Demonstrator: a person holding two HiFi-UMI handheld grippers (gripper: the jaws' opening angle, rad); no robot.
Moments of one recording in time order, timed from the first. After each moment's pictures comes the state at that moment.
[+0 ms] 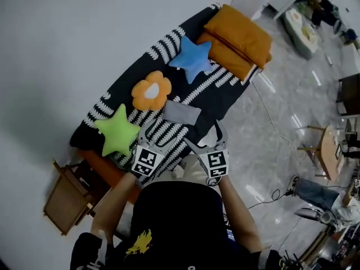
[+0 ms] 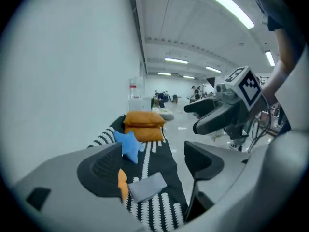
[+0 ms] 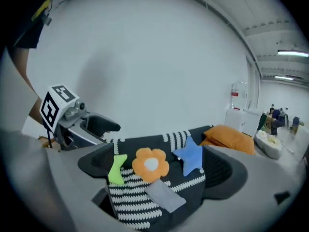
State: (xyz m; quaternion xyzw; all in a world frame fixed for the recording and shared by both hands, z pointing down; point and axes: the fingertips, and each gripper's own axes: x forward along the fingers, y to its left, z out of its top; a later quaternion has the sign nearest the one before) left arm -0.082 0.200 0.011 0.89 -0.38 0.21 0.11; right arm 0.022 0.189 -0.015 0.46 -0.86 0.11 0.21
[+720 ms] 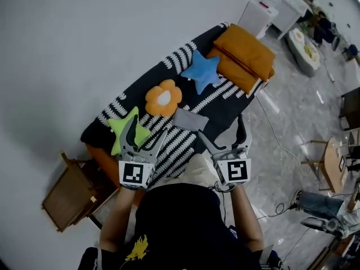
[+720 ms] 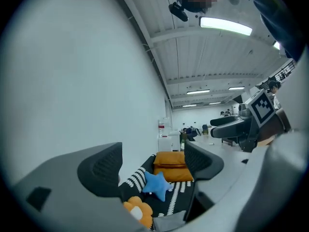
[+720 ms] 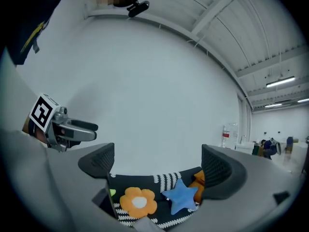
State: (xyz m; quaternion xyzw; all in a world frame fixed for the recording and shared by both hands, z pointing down) left arm -0.190 0.264 -0.181 0.83 -0.56 0.02 -0.01; right arm -0.003 0.241 -0.209 0.51 -0.86 -0.05 0.05
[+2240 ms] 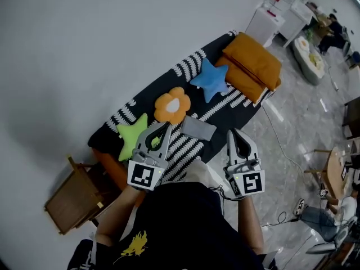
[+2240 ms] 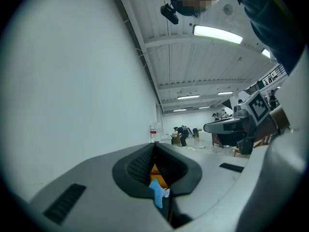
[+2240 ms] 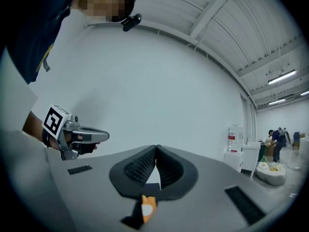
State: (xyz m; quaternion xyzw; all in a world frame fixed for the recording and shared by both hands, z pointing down) left arm -0.191 0.247 -0.215 0.85 -0.52 -0.04 -0.04; right arm -0.019 0.248 -0.230 0.48 -0.87 -0.04 0.01
